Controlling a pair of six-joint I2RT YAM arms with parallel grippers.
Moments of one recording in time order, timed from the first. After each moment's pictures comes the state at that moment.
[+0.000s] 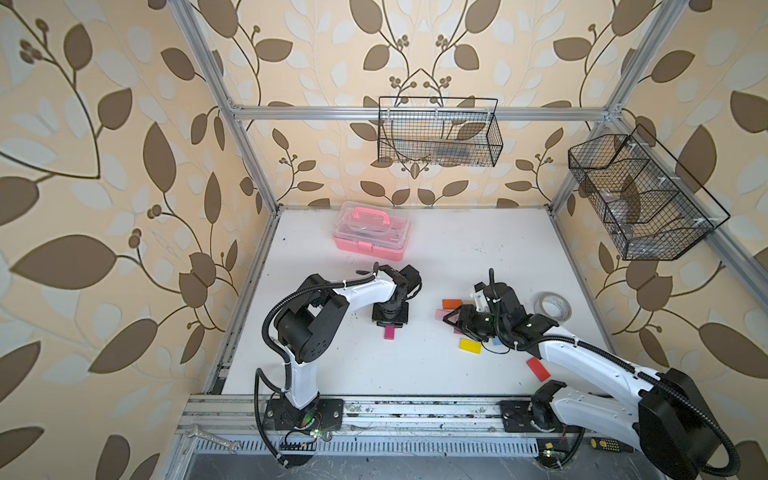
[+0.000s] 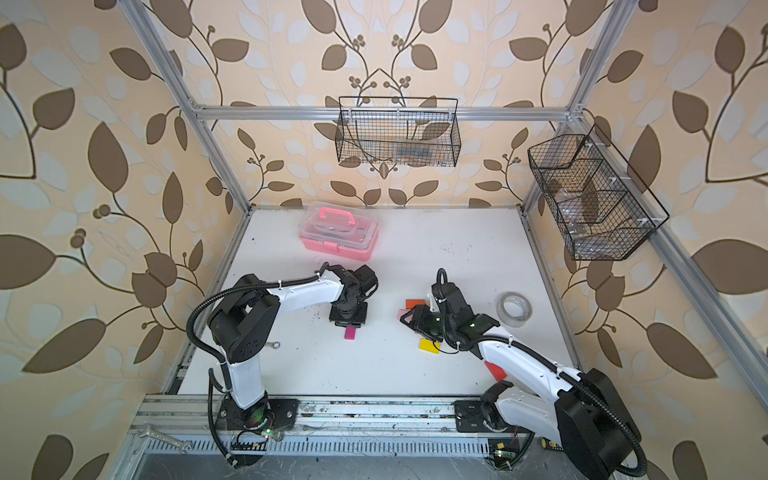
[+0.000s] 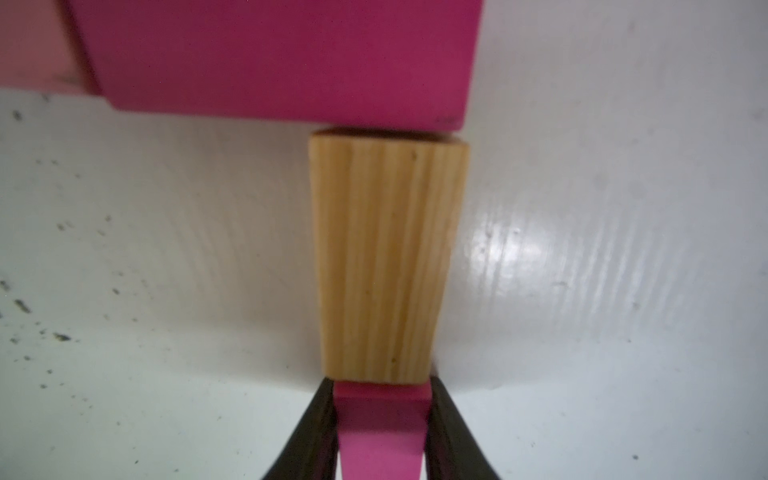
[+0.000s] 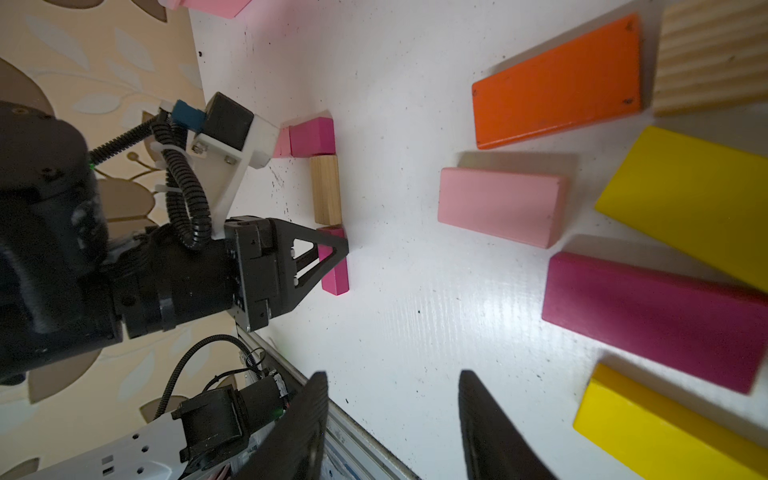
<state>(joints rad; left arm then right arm) -0.72 1.88 1.22 -0.89 0.01 -0.69 0.54 1.11 0.52 -0.21 -0.35 1.01</state>
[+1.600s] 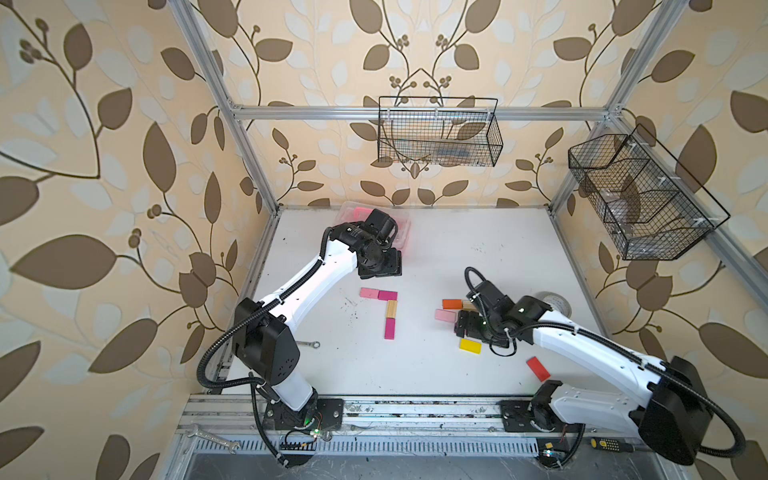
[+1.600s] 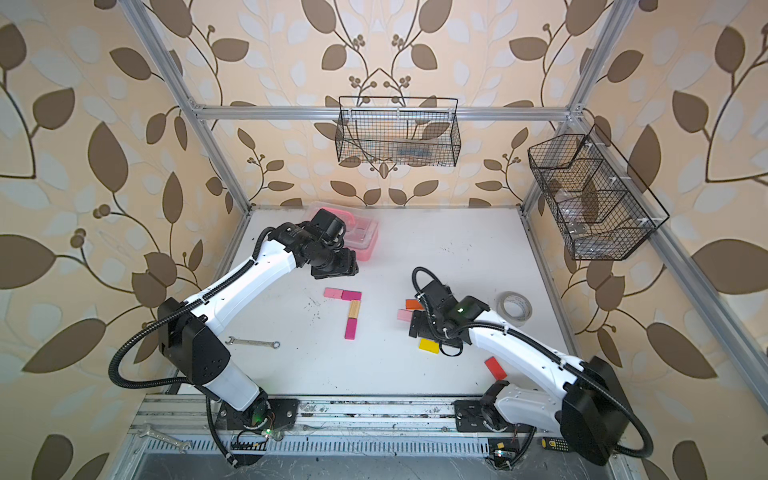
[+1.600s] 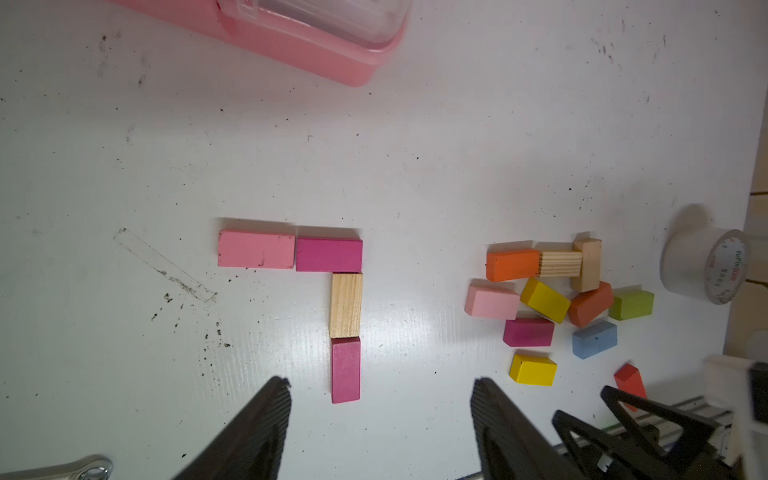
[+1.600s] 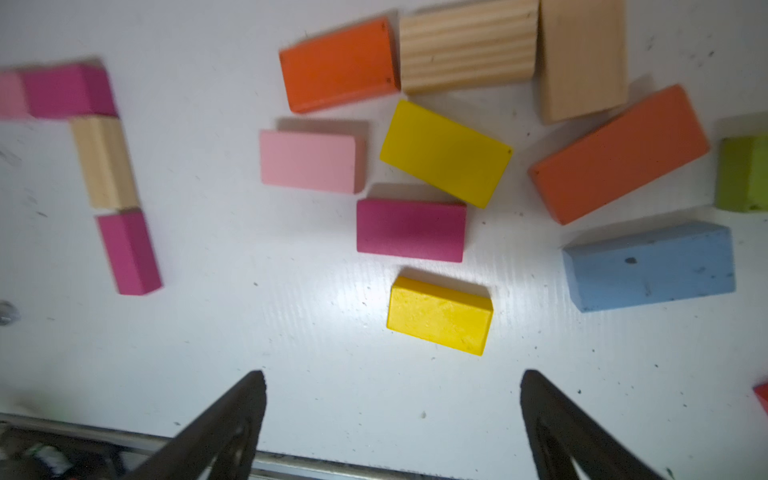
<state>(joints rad) -0.54 1.63 1.55 -1.04 0.10 -0.58 0.72 1.23 0.80 -0.86 0.06 0.94</state>
